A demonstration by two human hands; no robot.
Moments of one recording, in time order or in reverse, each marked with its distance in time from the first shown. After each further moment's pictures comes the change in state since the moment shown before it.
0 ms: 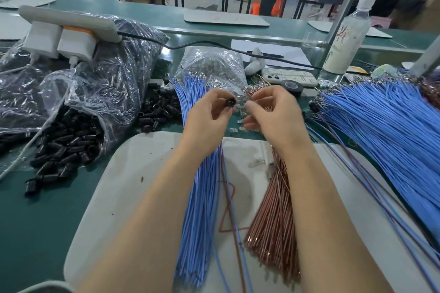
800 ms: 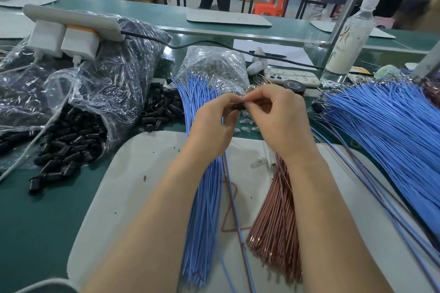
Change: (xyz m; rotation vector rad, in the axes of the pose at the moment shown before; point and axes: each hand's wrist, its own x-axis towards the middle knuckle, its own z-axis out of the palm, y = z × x) left_hand -0.001 -0.001 0.001 0.291 -0.035 0.155; right_hand -0.002 -0.003 0.000 -0.375 0.041 -0.371
